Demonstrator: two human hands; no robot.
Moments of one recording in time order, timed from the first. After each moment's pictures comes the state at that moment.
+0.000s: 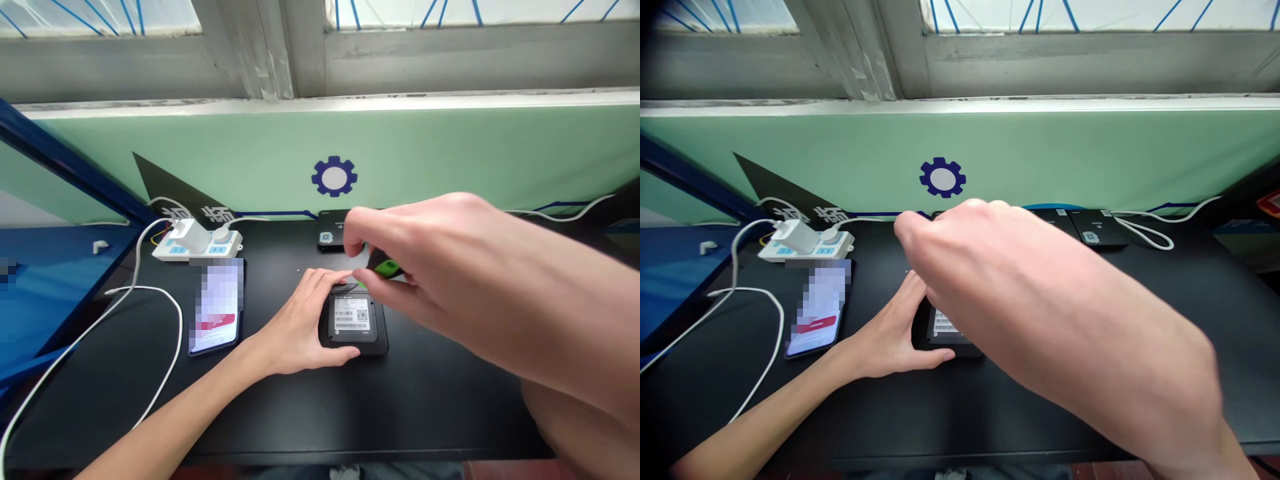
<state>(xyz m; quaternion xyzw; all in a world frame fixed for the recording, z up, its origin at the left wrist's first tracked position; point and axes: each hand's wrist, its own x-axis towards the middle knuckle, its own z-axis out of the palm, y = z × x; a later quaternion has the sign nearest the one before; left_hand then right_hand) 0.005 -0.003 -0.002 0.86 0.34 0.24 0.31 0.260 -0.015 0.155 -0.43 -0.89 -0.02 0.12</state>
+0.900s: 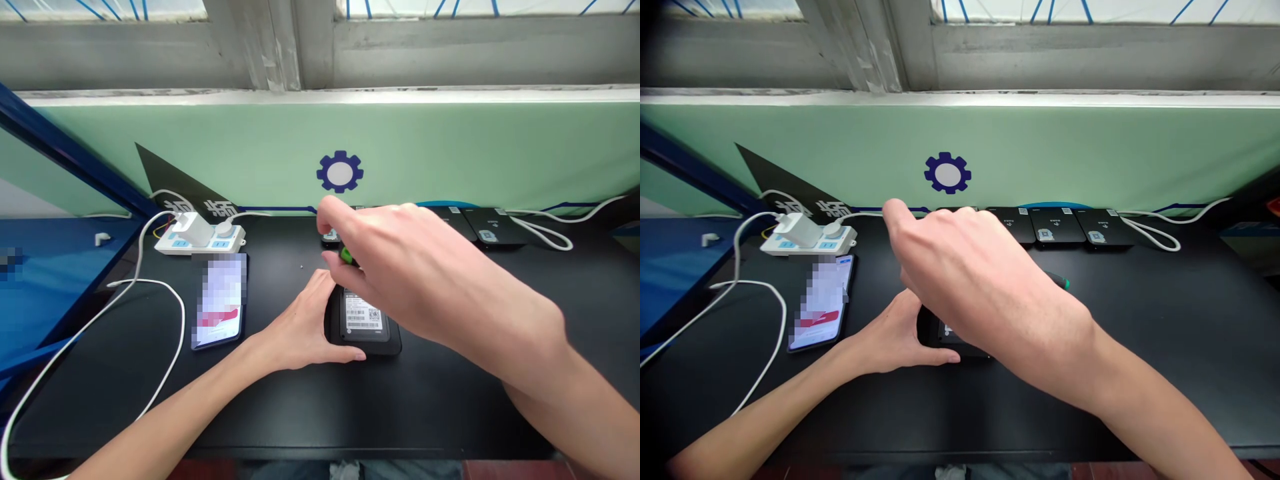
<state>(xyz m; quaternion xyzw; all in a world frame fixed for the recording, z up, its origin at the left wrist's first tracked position) 0.010 -0.001 -0.006 0.83 0.34 0.21 0.39 0.224 -0.009 0.142 -0.42 -0.90 -0.08 0.11</state>
